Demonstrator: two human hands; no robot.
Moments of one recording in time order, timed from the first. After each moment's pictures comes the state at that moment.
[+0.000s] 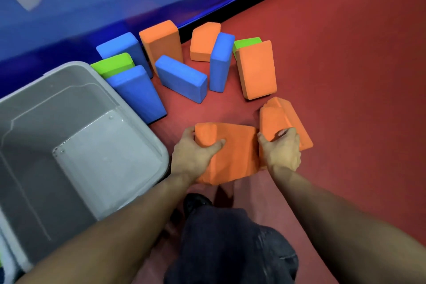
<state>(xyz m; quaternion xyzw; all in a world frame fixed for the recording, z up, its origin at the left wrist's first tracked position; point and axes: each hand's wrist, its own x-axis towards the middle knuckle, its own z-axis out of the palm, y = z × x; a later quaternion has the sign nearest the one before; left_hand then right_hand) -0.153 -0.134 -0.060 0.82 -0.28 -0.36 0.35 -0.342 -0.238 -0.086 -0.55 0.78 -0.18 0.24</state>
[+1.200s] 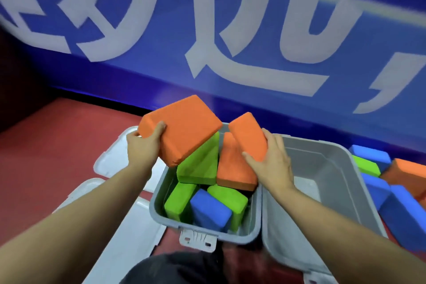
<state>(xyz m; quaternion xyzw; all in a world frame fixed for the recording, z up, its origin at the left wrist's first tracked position) 0.181 0.456 0.115 0.70 0.24 0.07 0.67 0.104 0.158 0.094 -0.92 0.10 -0.19 0.33</state>
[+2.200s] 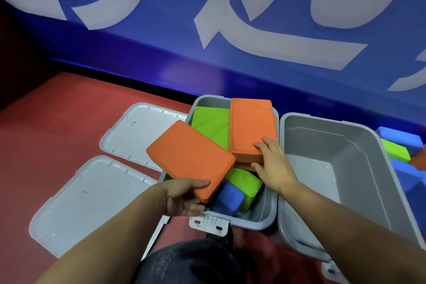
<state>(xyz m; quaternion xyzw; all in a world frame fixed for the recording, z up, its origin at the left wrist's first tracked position) 0.130 0.447 -0.016 0.59 0.26 -0.51 0.58 0.131 0.159 -0.016 -0.97 0.02 0.02 0.24</state>
